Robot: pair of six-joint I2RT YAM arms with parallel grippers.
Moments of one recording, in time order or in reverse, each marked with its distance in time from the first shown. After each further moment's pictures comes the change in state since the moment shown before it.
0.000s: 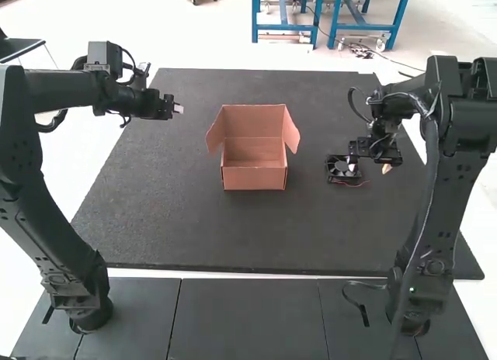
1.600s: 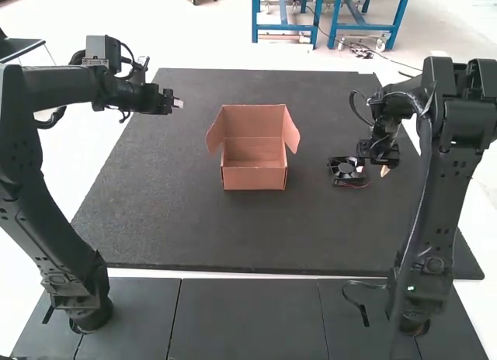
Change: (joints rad) left arm 0.000 0.000 0.034 -0.007 0.000 -0.003; right arm -0.019 0.067 0.063 -0.057 0.035 0.026
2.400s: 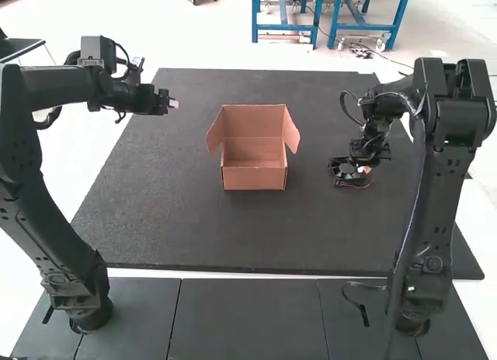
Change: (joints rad) left arm 0.026 0.000 0.000 -0.016 0.001 0.001; right arm 0.050 0.029 0.029 -0.011 -0.026 -0.012
